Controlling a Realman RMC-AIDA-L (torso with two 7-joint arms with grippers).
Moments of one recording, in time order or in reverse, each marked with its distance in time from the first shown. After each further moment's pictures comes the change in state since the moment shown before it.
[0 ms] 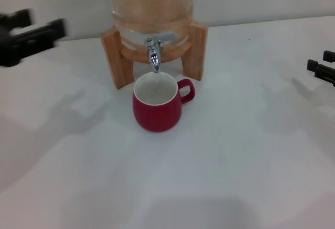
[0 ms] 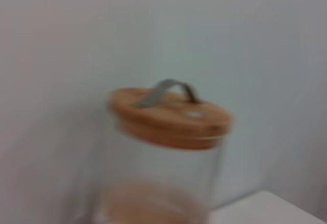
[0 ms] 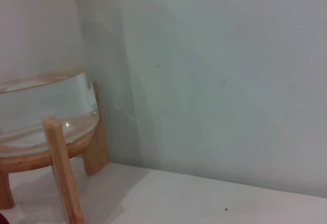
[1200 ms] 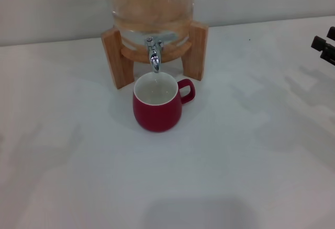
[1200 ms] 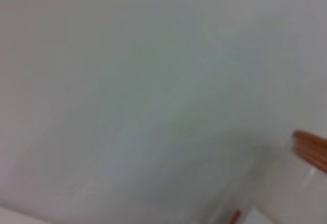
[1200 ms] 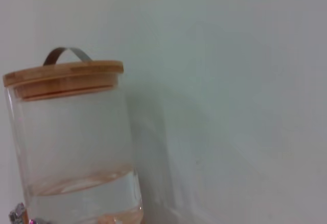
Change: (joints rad) left arm -0.047 0.035 -0.581 -1.070 -0.360 -0.283 0.700; right arm -0.054 0.002 0.000 0.064 0.260 0.202 -0.128
